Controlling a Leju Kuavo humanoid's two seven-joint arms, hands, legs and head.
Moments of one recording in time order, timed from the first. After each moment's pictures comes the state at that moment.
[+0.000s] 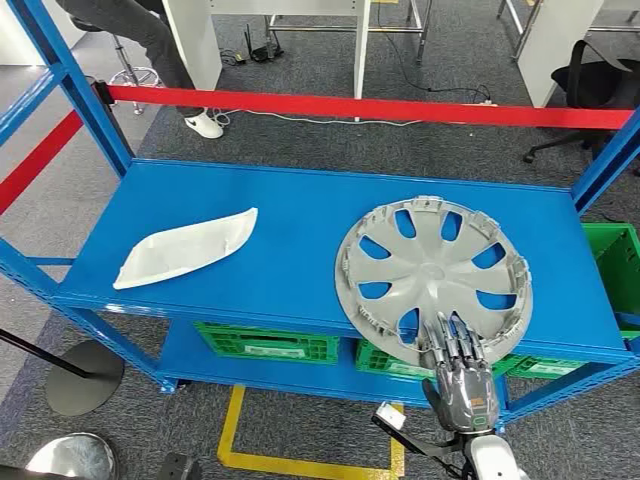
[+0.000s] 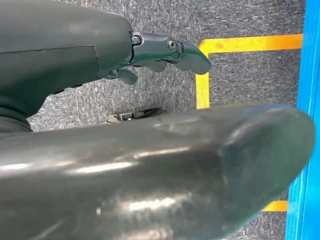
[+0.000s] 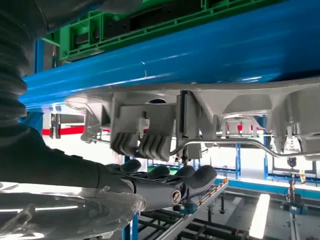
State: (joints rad) left arm -0.04 -0.17 0.61 -0.23 -0.58 0.01 -0.43; right arm 0.12 -0.15 0.35 -1.28 1.50 -0.69 0.19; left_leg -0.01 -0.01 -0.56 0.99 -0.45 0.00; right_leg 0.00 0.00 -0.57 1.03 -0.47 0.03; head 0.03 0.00
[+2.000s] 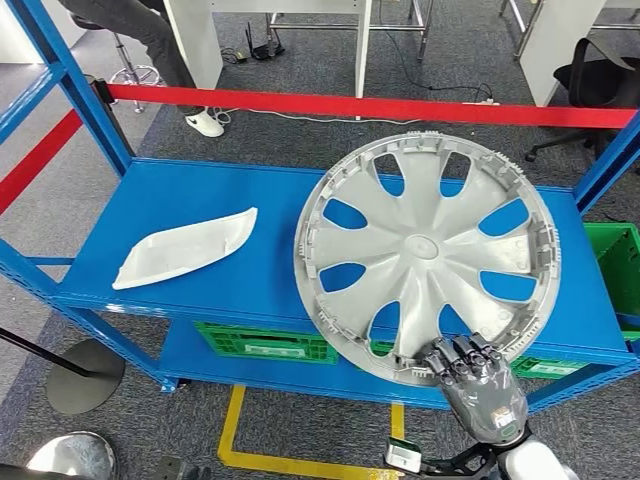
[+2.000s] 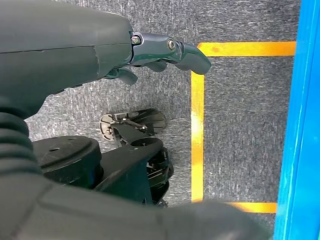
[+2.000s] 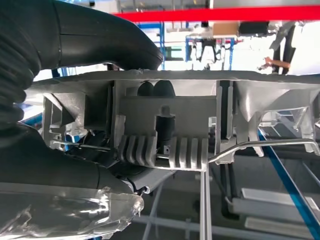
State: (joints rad) left arm -0.03 -0.17 0.69 -0.23 -0.62 -0.01 -0.48; right arm 0.26 -0.04 0.11 -1.77 1.57 -0.69 -0.40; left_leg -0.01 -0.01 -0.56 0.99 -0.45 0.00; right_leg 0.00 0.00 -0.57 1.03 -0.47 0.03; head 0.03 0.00
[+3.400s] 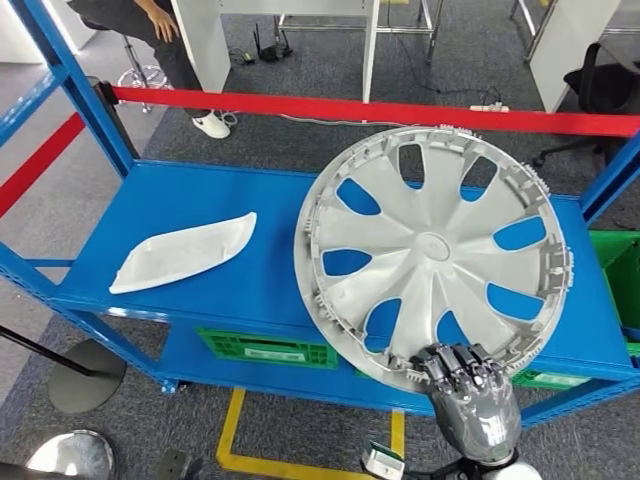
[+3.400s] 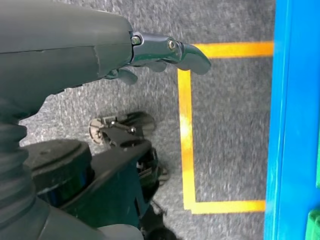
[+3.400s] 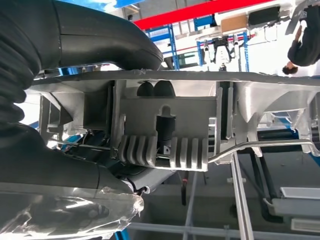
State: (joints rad) left arm -0.04 -0.16 0.69 -0.23 -0.66 0.01 -0.50; right arm 0.33 0.05 0.19 -1.83 1.57 -0.69 -0.28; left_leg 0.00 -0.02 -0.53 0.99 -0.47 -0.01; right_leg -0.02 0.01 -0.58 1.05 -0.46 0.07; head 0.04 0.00
